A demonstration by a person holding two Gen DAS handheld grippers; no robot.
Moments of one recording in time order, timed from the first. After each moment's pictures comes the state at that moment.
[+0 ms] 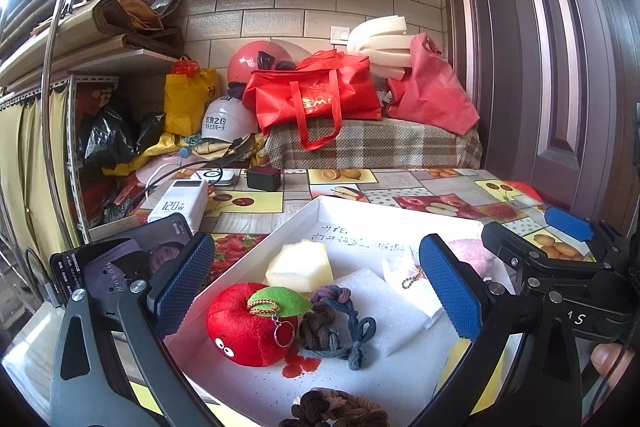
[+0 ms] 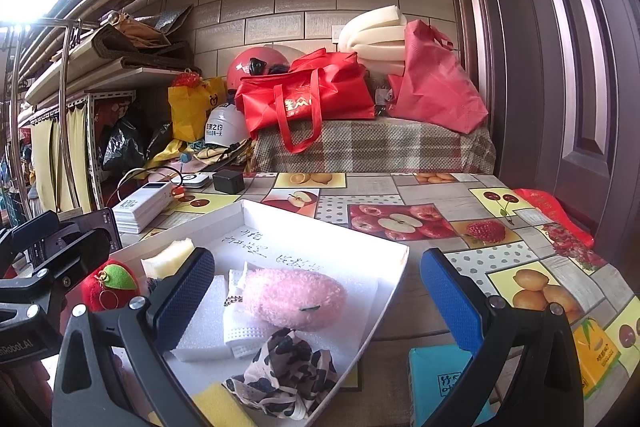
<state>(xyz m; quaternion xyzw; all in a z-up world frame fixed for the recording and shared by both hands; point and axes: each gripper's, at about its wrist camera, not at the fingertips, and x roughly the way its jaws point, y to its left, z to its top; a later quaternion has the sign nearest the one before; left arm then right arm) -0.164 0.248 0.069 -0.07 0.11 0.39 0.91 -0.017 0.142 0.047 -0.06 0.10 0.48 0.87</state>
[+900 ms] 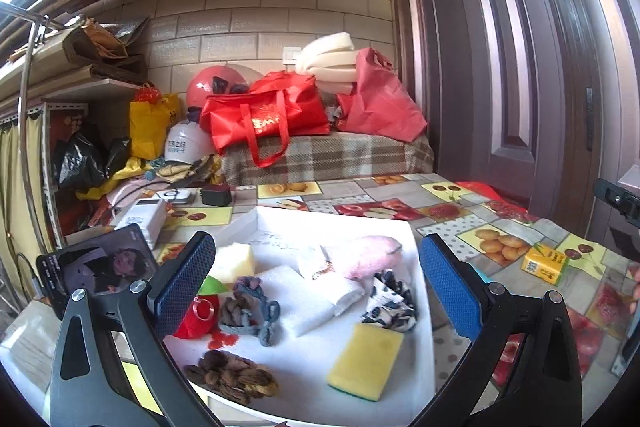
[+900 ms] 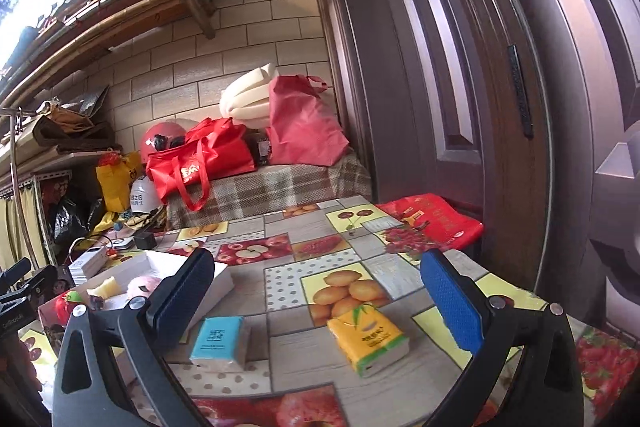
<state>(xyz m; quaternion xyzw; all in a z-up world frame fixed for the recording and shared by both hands) -0.163 0.165 0.064 -0.03 0.09 0.32 0.94 0.052 -0.070 0.062 0.03 0.08 0.33 0.94</state>
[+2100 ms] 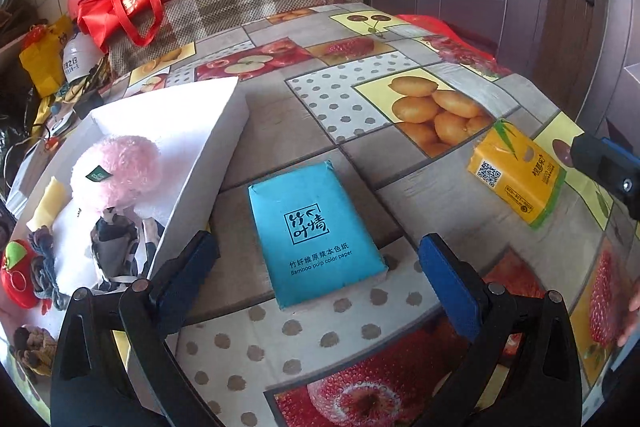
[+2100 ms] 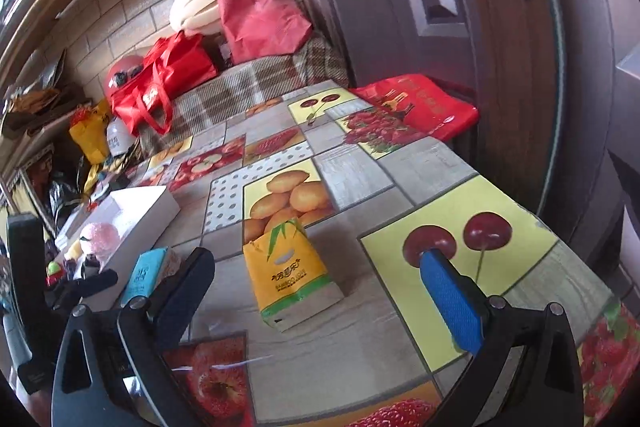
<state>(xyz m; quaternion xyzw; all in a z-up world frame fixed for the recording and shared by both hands) 0.037 0.111 0.010 -0.06 0.39 0.25 0.89 0.138 -0.054 0.026 -0.03 0.28 0.38 0.88</state>
